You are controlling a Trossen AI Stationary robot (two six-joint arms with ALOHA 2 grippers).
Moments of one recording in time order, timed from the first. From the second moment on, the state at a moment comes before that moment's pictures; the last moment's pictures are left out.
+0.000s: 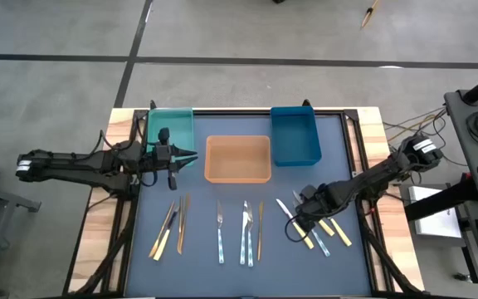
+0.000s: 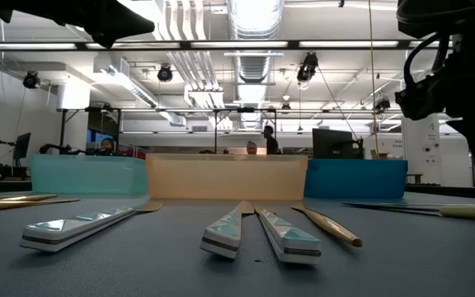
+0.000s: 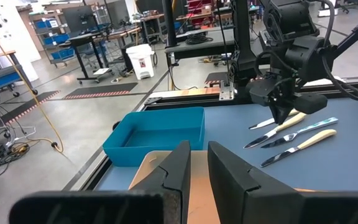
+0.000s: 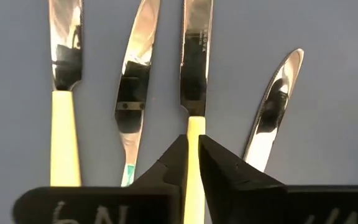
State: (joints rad) left arm 0.01 0.67 0.52 0.03 -0.23 0.15; right arm 0.39 1.46 0.80 -0.85 -0.02 1.27
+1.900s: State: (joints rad) left arm 0.01 0.67 0.52 0.04 -0.23 0.15; right arm 0.31 1.59 1.14 -0.95 0.03 0.95
